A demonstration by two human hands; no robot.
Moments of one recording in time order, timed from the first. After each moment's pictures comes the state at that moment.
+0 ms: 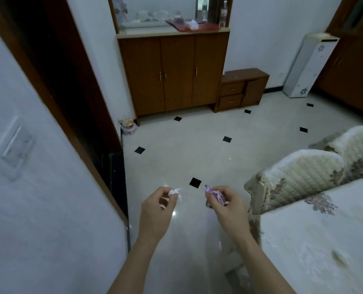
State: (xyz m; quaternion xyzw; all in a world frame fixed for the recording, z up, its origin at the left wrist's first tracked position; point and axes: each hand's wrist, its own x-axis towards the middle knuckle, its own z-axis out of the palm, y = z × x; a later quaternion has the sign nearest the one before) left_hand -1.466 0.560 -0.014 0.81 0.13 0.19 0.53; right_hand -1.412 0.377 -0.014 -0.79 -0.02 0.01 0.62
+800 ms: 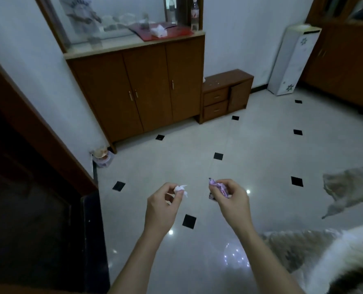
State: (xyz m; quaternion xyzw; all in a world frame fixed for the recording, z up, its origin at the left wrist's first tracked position) left_hand -1.039 0.584 -0.010 0.83 0.07 0.13 0.53; right_hand -1.008 0.404 -0.015 -0.75 0.06 -0.04 0.65
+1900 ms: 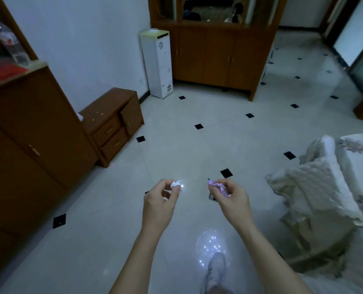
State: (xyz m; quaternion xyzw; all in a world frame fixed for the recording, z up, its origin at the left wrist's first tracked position) left_hand -0.520 0.455 -0.022 0.80 -0.22 -0.05 0.56; right_hand -0.632 0.299 -0.014 -0.70 0.34 -0.25 0.58
